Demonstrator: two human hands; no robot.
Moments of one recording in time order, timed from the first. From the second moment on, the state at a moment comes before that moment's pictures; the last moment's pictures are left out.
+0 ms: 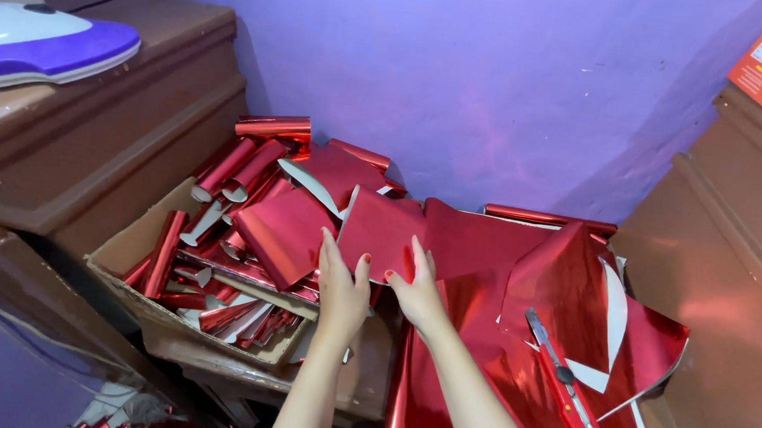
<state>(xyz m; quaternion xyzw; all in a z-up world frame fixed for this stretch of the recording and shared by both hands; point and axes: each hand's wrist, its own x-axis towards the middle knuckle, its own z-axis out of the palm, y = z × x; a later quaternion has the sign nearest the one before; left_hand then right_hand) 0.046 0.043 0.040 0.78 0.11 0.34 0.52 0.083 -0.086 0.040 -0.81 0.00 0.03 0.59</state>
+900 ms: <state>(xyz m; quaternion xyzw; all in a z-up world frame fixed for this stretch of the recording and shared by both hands) 0.012 -0.140 -0.014 0.93 -0.24 -0.01 0.29 -0.021 -0.340 0.013 -0.96 0.17 0.08 0.20</state>
